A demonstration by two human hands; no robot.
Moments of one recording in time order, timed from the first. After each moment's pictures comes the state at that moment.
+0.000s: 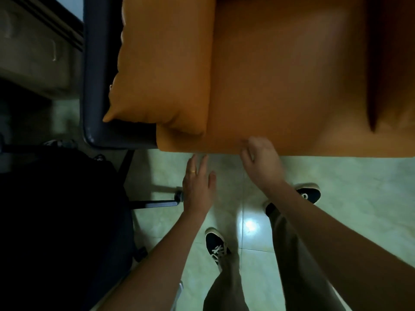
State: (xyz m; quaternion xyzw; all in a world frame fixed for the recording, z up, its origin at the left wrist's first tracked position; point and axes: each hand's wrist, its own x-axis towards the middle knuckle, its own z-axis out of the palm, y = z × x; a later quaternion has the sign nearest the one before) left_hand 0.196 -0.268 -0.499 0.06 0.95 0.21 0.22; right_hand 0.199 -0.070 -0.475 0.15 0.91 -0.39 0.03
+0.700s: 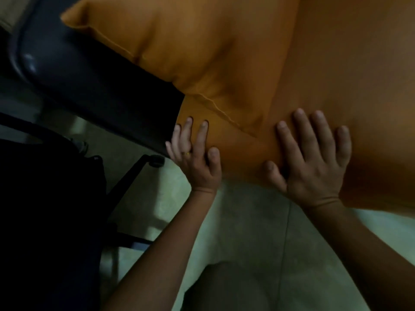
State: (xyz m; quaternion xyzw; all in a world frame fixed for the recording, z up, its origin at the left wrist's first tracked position) left_hand 0.070 -0.303 -0.684 0.05 0.89 0.27 -0.35; right_hand 0.140 -0.103 -0.662 -0.02 0.93 -0.04 -0.35
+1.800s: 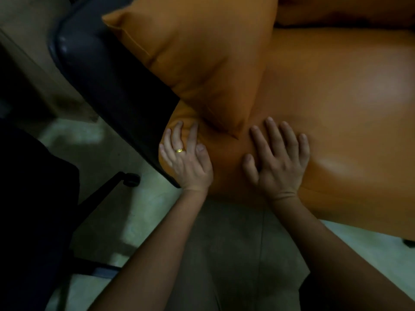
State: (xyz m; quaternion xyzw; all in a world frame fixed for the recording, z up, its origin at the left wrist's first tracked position) left_hand 0.077 -0.290 -0.665 0.02 0.91 0.28 -0.31; right_hand 0.132 -0.114 -0.658 0.04 0.91 -0.02 -0.41
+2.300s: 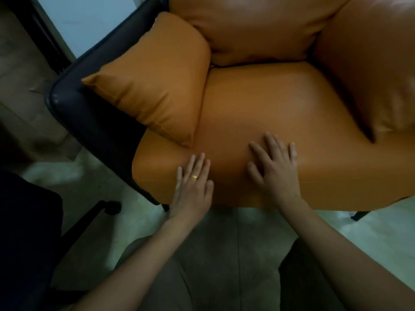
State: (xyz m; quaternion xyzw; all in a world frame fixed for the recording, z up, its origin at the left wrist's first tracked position) left_hand 0.169 -0.257 -0.618 0.27 0.95 0.18 -0.01; right_hand 0.220 -0.026 -0.614 0.11 0.97 -0.07 -0.21
